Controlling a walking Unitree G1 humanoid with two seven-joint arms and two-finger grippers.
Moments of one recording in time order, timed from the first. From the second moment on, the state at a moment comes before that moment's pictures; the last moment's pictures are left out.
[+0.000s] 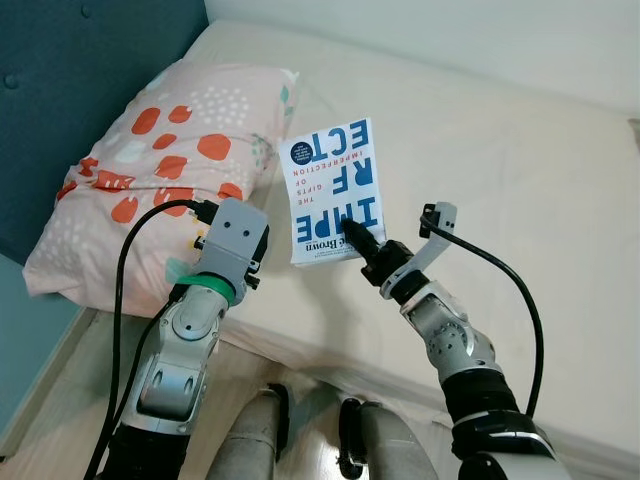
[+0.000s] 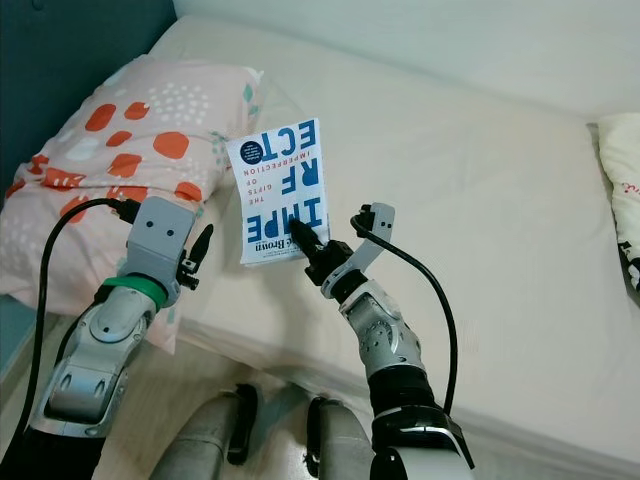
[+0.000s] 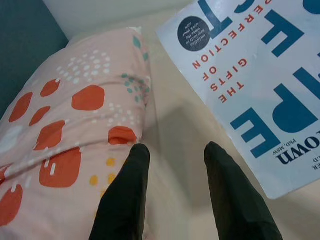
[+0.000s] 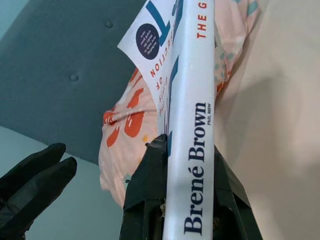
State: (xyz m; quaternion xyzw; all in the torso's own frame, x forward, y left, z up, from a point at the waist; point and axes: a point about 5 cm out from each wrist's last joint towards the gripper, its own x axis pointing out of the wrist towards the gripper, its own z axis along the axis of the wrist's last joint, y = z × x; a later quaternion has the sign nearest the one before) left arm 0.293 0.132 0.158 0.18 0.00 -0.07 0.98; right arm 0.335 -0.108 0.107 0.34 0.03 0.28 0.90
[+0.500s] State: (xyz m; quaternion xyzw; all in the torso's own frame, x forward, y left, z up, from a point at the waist) left arm 0.289 0.133 0.159 0.18 0.00 -0.07 0.98; right arm 0.331 -0.100 0.108 0.42 0.04 0.32 0.85
